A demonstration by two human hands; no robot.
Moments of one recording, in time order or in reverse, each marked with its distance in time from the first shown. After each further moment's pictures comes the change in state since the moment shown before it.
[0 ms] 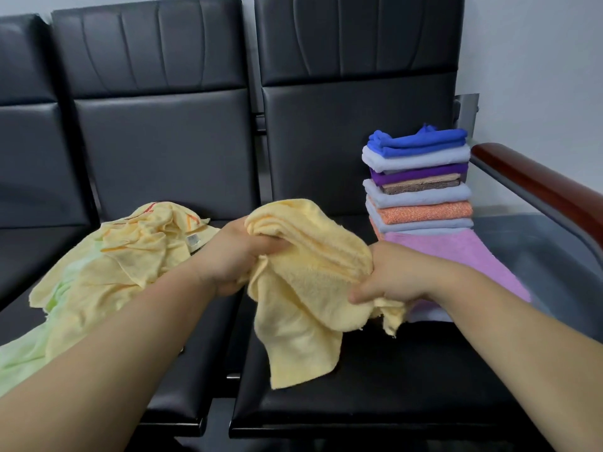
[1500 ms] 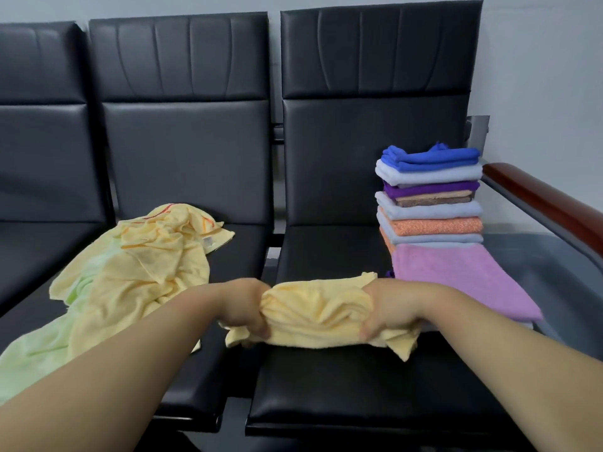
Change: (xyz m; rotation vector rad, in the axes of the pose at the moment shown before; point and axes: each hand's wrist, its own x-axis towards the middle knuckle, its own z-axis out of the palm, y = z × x) left_hand -0.002 -0.057 -0.052 1.096 -0.285 -0.345; right_hand 0.025 0.005 0.033 -0.365 -0.206 0.205
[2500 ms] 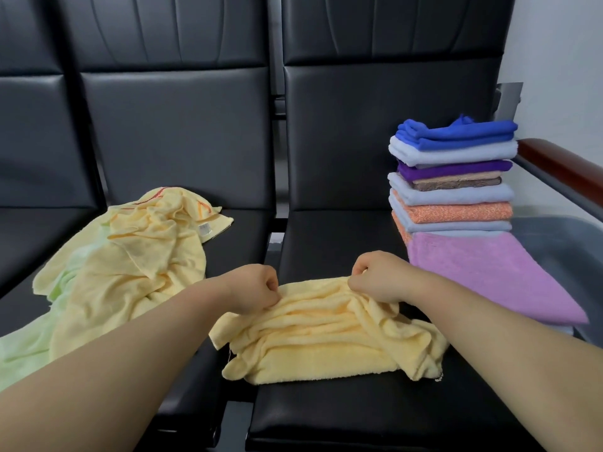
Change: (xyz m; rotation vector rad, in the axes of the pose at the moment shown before) left_hand 0.046 -0.014 0.005 0.062 0.157 -0.065; right_hand 0.046 -0.018 -0.006 0.163 0.235 0.033
